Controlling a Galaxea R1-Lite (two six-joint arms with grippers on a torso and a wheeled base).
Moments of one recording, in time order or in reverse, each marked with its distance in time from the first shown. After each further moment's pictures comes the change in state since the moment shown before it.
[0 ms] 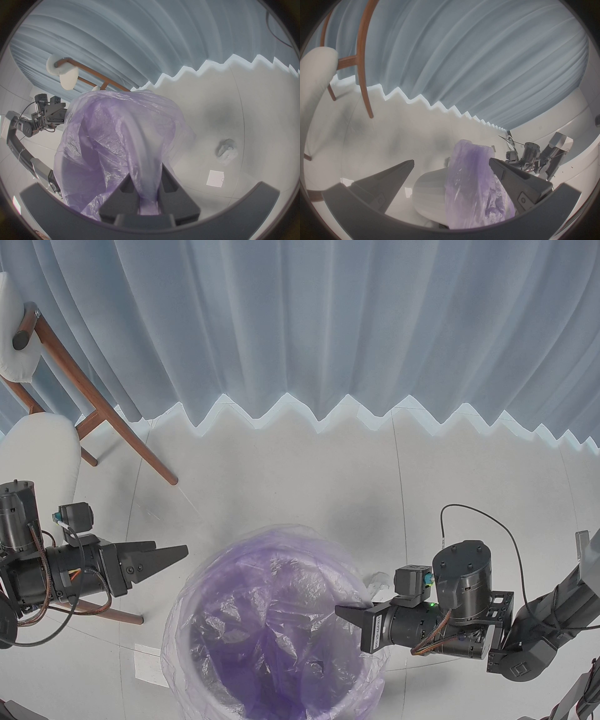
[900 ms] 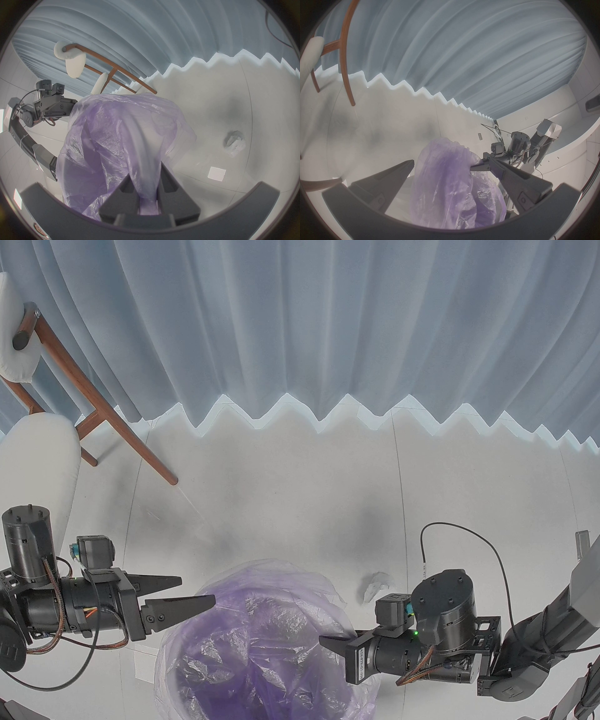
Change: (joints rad) left arm -0.135 -0.012 0.086 -0.009 -0.016 0.017; right arm 0.103 0.030 0.028 -0.003 -0.022 0.007
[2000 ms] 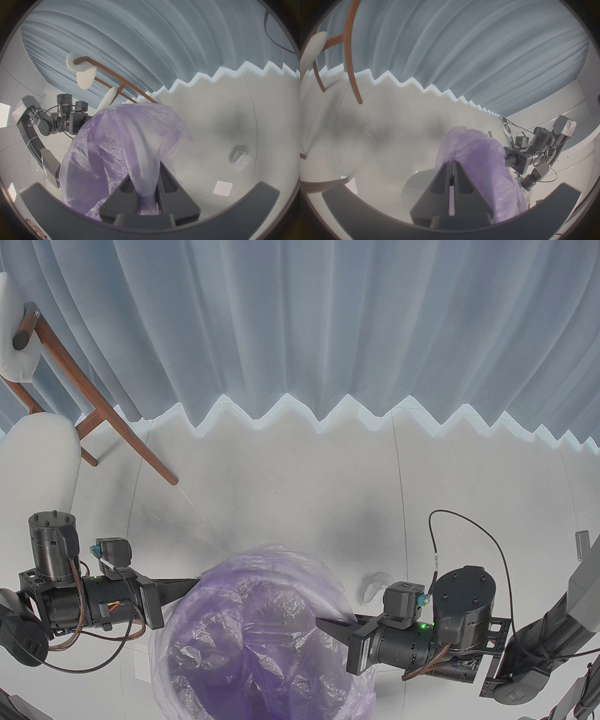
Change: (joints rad) left arm 0.026 0.157 0.025 -0.143 0.083 0.025; right arm -0.004 0.008 0.059 -0.241 -0.010 -0.024
